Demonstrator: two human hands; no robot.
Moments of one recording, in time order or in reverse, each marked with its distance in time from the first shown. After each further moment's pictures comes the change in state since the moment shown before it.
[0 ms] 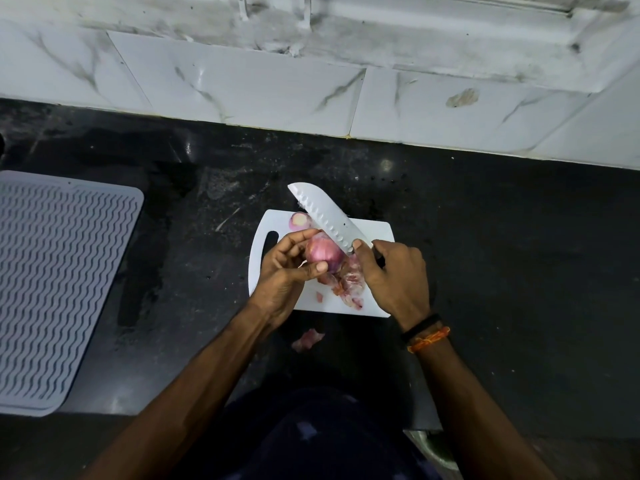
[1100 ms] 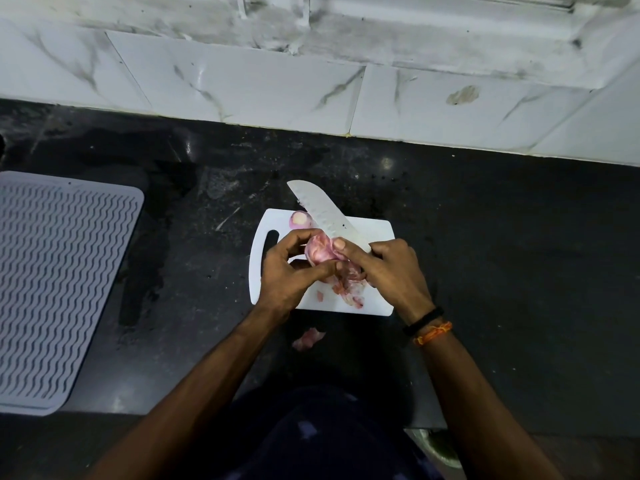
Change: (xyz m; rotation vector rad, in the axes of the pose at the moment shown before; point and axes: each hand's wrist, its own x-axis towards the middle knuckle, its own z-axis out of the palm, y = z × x) left_hand -0.006 0.005 0.012 0.573 0.150 0.165; right_hand 0.009 -0.003 -0.002 0.280 -0.208 0.219
